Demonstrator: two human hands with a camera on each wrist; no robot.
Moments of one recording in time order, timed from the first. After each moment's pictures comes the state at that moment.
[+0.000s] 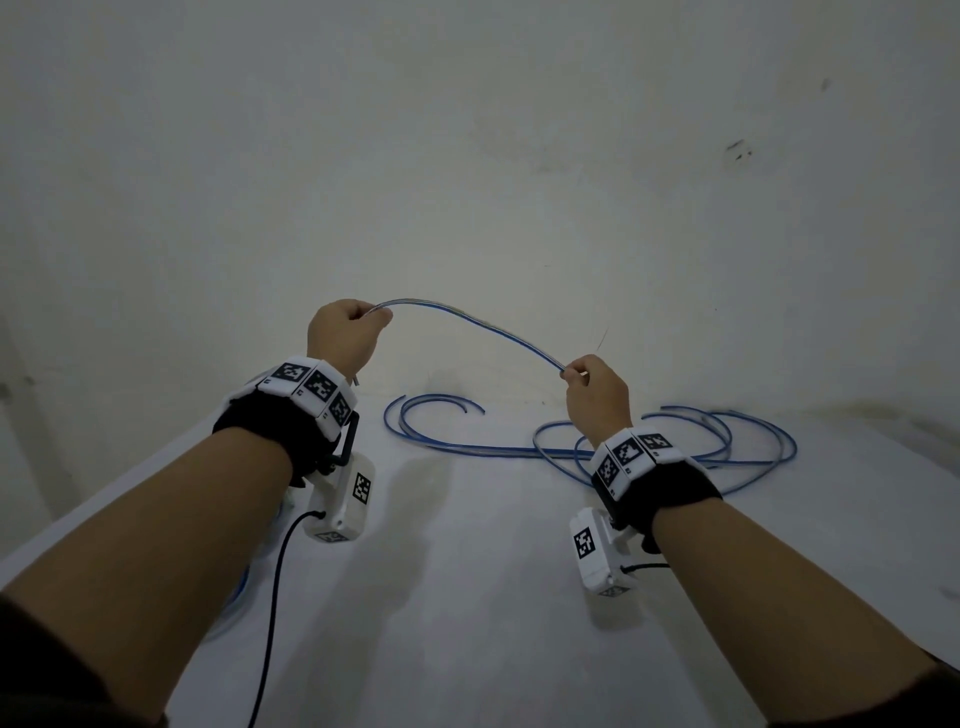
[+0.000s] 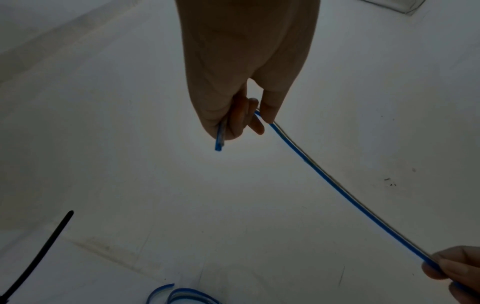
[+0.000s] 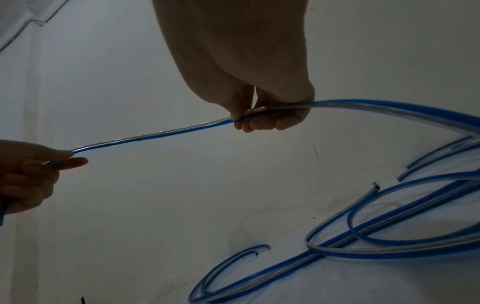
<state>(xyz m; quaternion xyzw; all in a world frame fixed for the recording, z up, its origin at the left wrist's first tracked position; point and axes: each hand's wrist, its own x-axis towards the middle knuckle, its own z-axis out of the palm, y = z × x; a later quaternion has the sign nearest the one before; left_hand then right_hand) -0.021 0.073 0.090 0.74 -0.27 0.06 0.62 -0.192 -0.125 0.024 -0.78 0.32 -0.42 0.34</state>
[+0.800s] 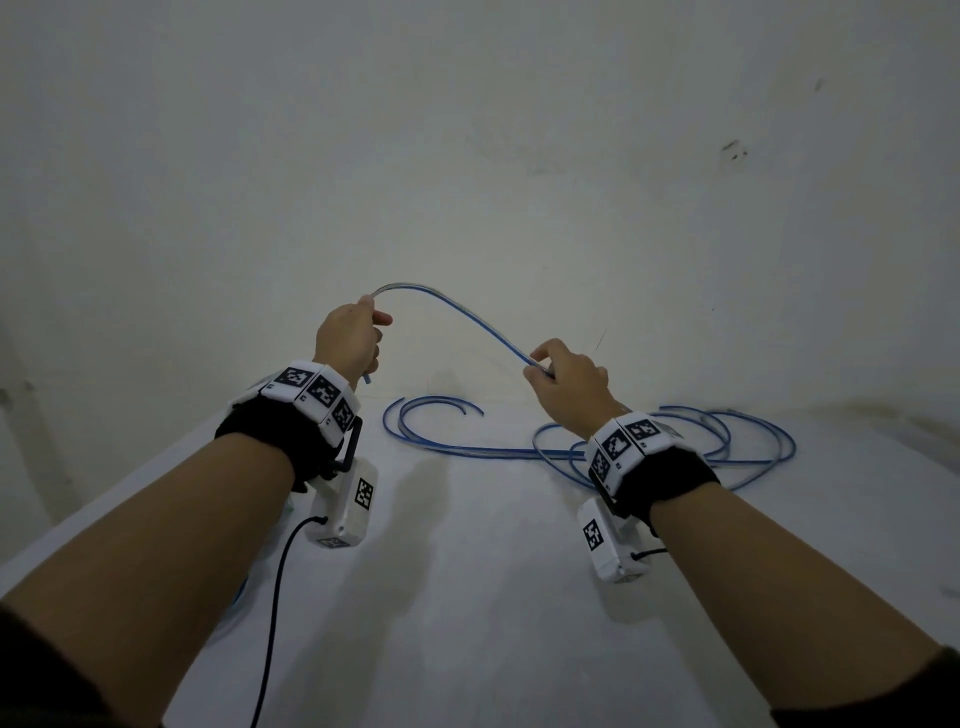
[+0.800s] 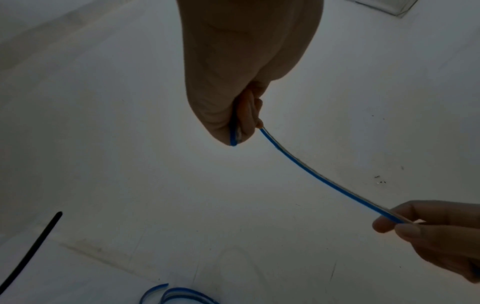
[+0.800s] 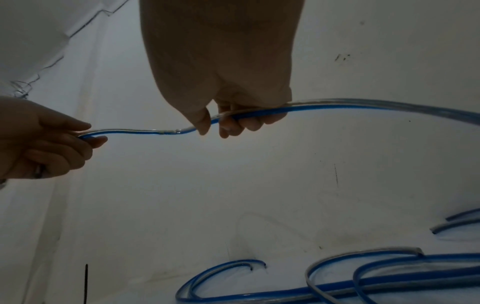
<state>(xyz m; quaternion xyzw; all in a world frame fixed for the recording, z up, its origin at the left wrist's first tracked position) -0.029 0.067 0.095 0.69 -0.23 -0.05 0.69 -0.189 -0.110 0.044 -0.90 0.25 -0.31 0.17</state>
